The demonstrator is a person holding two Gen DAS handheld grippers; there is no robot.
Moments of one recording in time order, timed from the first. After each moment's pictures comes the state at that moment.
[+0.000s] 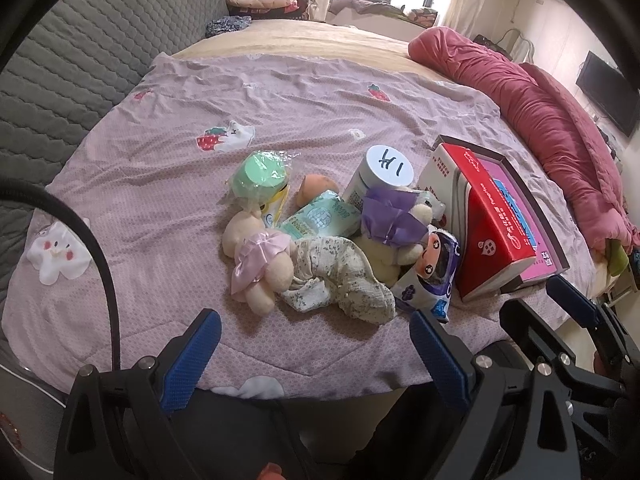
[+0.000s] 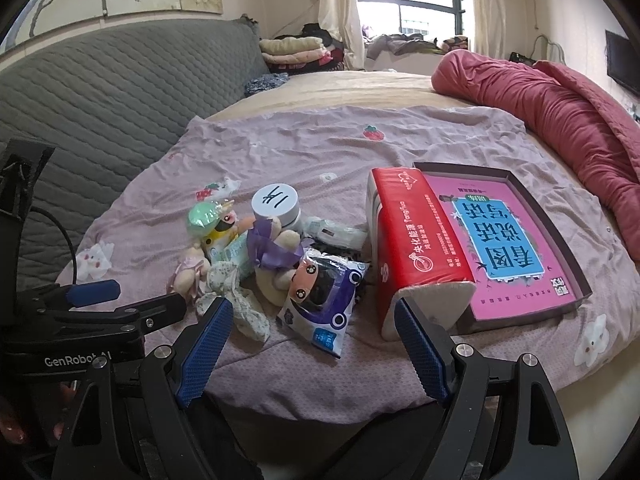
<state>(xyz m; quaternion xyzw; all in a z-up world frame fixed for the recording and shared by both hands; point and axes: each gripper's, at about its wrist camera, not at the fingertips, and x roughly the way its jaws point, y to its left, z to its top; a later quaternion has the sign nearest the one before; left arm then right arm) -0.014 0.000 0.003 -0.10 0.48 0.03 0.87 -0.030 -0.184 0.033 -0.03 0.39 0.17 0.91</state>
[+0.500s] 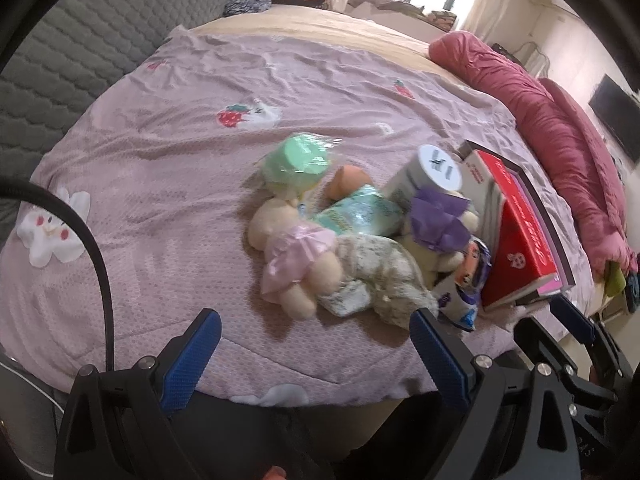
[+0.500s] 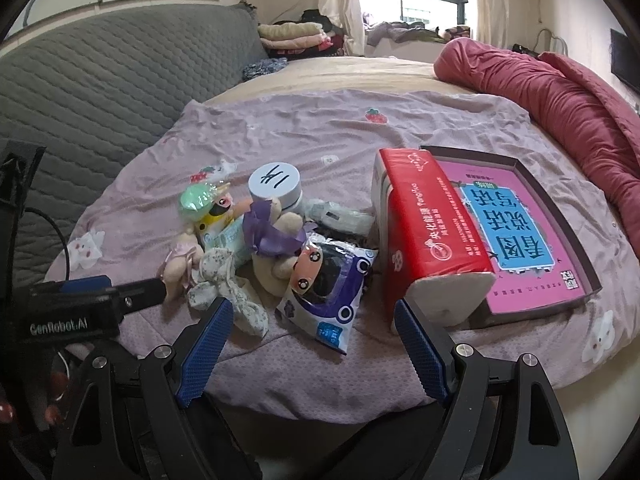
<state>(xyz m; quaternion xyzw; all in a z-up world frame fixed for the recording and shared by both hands) -0.003 0.045 -0.023 -0.15 0.50 0.04 0.86 -0.017 -0.169 0.014 -0.04 0.41 0.17 0.89</state>
